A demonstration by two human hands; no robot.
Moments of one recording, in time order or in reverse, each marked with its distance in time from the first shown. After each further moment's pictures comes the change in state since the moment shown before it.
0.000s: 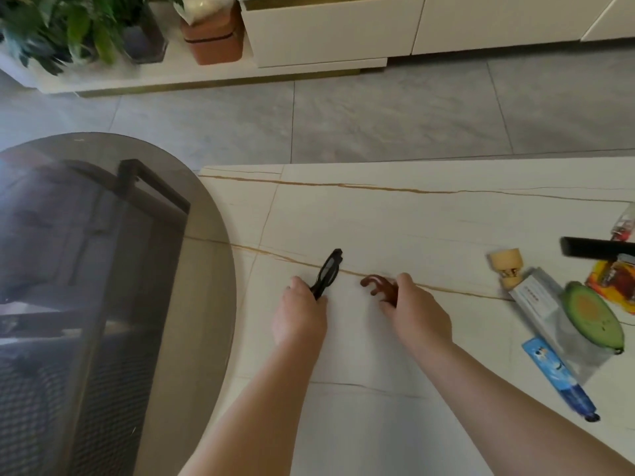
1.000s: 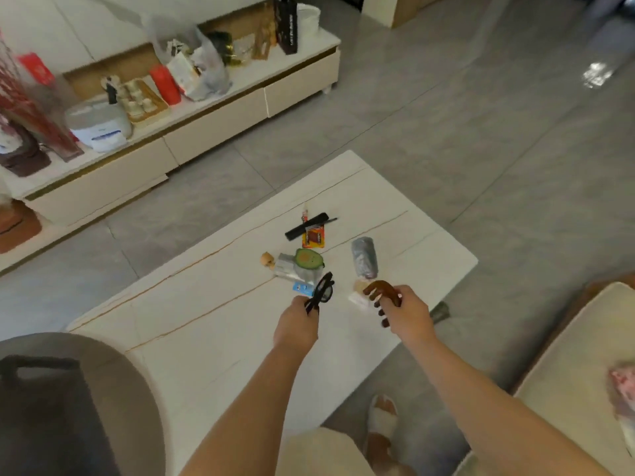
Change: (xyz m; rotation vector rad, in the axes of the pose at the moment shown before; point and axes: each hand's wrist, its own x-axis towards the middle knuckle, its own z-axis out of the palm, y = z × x) left_hand -0.397 0.137 -0.052 0.065 -0.491 0.597; right_hand -0.394 0.194 -0.210 0.992 0.487 0.590
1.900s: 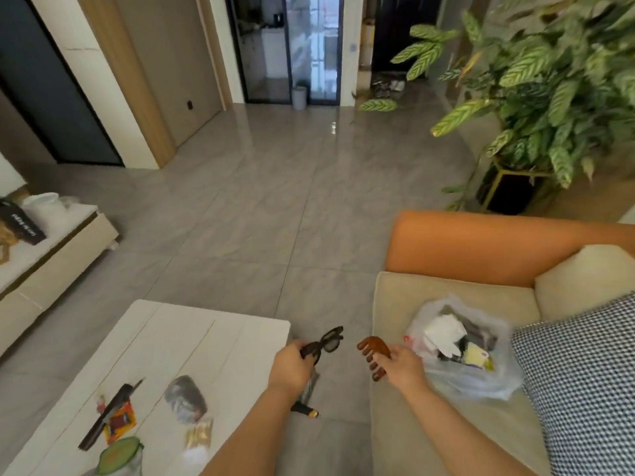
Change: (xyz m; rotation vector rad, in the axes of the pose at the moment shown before) left_hand -0.127 0.270 0.319 0.364 -0.350 0.573; right_hand -0.052 0.210 -0.363 0.449 0.467 0.304
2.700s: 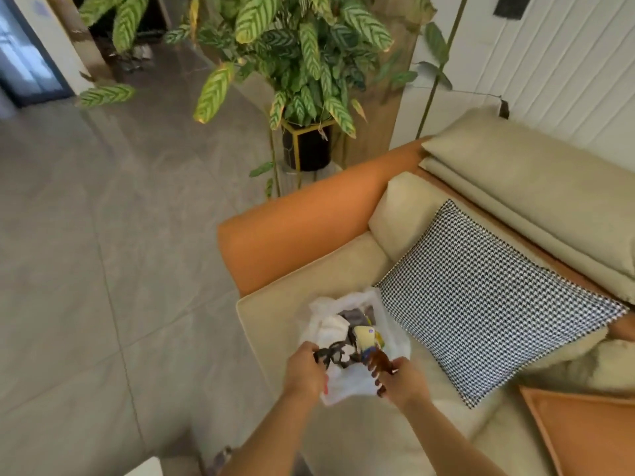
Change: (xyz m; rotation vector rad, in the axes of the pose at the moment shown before) left_hand 0.154 0.169 0.235 0.262 -0.576 0.198; right_hand 0.096 0.079 -0.150 0.143 0.489 0.529
